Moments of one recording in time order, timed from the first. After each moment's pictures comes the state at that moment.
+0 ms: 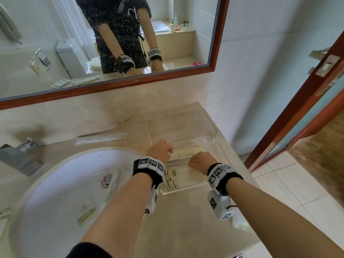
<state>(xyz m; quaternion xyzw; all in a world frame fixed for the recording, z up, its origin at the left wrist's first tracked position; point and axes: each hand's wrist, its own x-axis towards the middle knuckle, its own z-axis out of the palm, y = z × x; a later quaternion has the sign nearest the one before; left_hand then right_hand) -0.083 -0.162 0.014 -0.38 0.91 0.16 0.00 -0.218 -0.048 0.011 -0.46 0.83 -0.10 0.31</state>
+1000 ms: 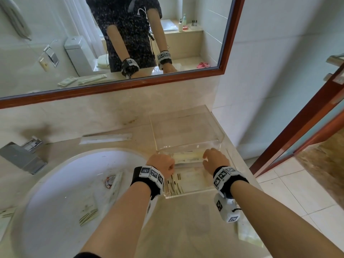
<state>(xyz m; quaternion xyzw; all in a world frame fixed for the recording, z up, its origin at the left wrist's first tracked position) -0.068 -0.169 -0.005 -0.28 0.95 0.06 0.11 -0.243 -0.062 -0.005 -0.46 0.87 -0.07 0.19</state>
